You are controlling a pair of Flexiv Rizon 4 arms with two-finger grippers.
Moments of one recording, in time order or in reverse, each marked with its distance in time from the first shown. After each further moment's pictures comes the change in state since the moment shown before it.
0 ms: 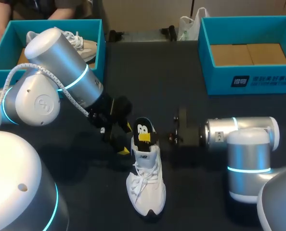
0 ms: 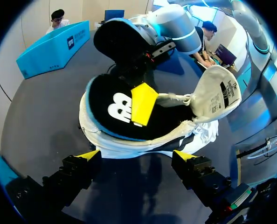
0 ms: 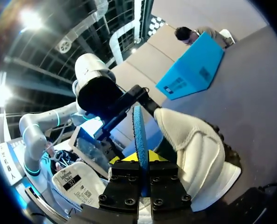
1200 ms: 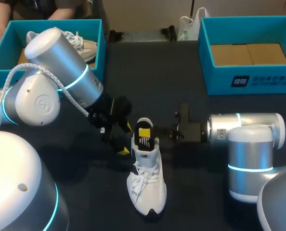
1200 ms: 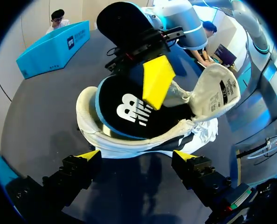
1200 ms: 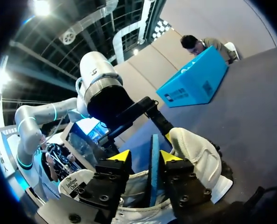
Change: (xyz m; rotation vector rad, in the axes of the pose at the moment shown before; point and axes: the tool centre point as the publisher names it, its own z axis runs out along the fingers) left arm 0.000 0.000 0.000 0.000 0.000 0.000; right arm 0.012 0.023 -0.005 -0.017 -0.067 -0.114
